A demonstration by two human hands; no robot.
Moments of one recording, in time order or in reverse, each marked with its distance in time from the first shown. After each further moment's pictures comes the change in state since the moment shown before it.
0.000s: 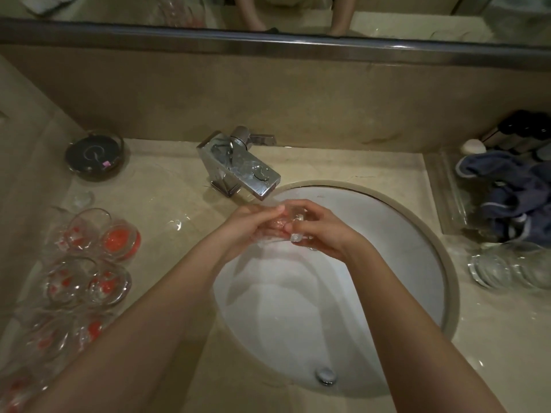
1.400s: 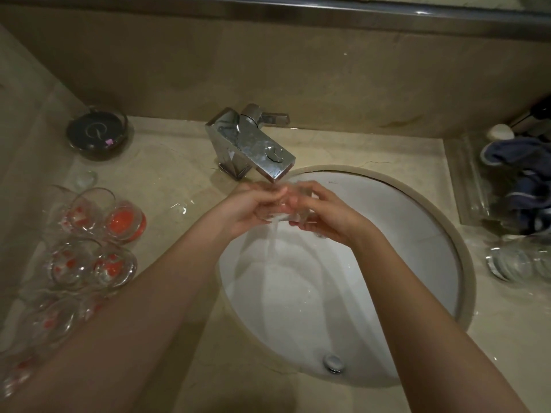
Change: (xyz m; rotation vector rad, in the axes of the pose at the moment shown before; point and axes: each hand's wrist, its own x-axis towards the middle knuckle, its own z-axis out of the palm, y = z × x) left_hand 0.007 0.004 -0.013 -0.053 0.032 -0.054; right_hand 0.012 -0.003 0.012 -0.058 0.006 0.023
